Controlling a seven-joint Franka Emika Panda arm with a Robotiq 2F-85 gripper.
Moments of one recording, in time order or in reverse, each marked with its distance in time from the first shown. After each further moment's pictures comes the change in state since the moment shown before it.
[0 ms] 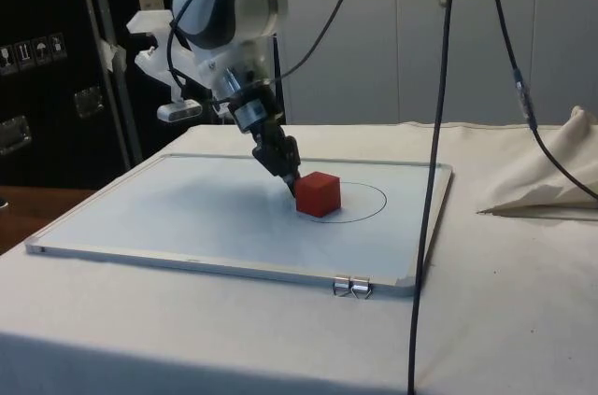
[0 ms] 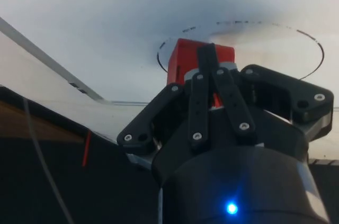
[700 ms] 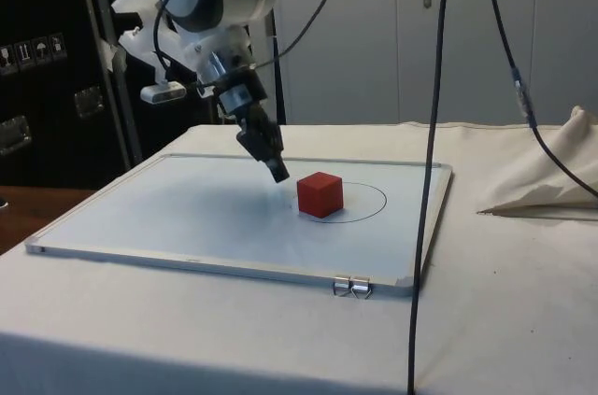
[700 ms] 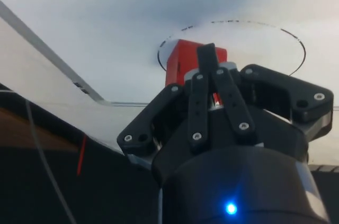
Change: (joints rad) arm -0.002 0.002 -0.007 0.078 -0.022 -0.026 -0.008
